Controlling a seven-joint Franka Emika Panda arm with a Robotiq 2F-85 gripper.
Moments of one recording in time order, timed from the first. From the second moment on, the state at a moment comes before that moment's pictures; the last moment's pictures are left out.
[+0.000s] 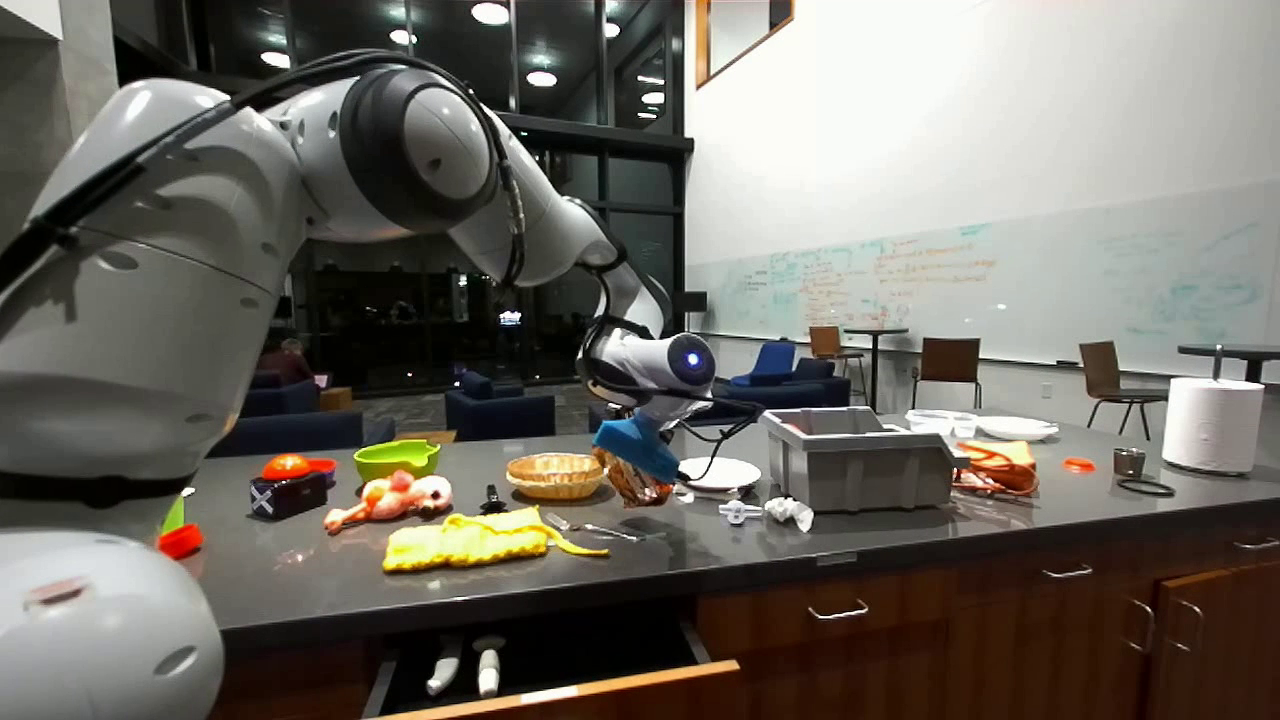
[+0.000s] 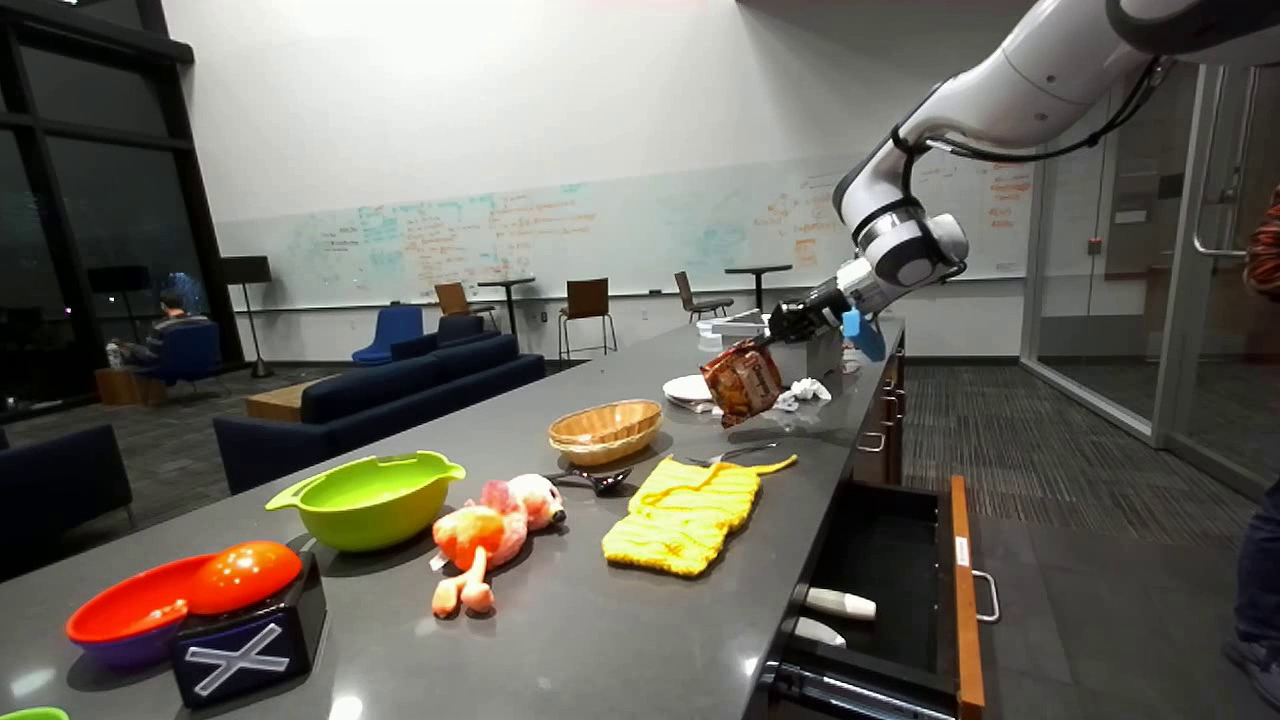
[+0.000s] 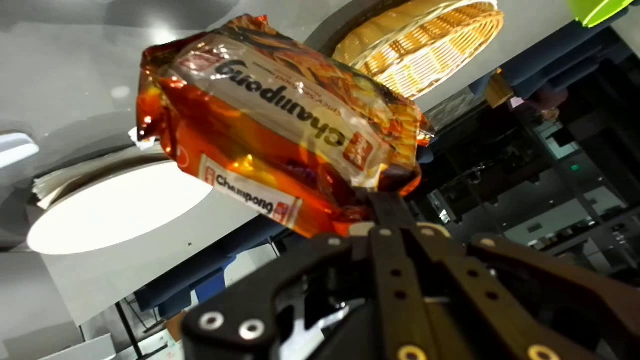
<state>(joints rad) -0.13 0.36 0.04 -1.86 1.55 2.45 -1.45</state>
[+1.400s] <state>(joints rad) -0.11 0.16 -0.09 -2.22 1.93 2.41 -1.83</state>
